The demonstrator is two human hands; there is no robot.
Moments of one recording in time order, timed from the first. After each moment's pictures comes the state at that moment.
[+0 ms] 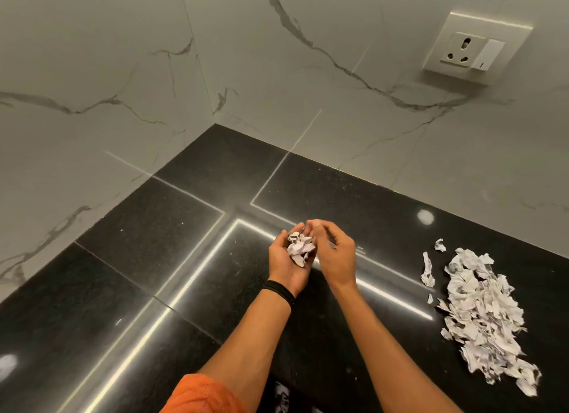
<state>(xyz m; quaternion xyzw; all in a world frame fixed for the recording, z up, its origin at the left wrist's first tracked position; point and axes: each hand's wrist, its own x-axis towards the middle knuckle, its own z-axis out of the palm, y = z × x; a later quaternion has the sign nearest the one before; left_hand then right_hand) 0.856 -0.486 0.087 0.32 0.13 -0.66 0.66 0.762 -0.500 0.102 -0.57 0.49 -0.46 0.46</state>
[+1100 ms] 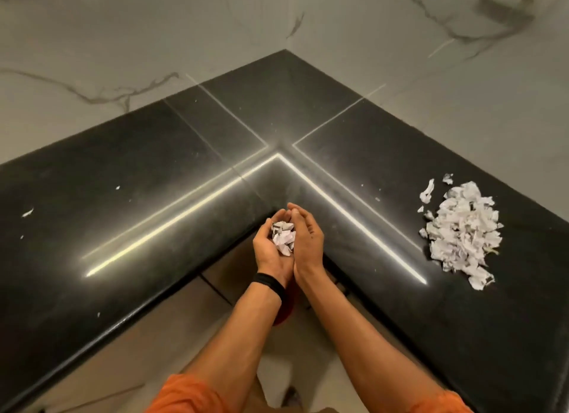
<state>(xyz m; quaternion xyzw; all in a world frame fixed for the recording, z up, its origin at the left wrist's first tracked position) 0.734 -0.211 0.069 0.26 0.21 -0.47 0.81 0.693 -0.238 0.073 -0.38 0.43 -0.38 0.73</state>
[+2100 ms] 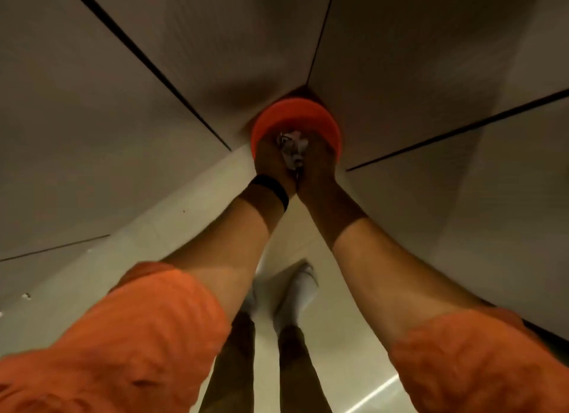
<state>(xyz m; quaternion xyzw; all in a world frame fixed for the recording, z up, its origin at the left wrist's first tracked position) 0.722 -0.133 -0.414 0.46 0.33 -0.46 0.68 0.686 -0.168 -0.424 -0.30 0.62 -0.16 0.71</state>
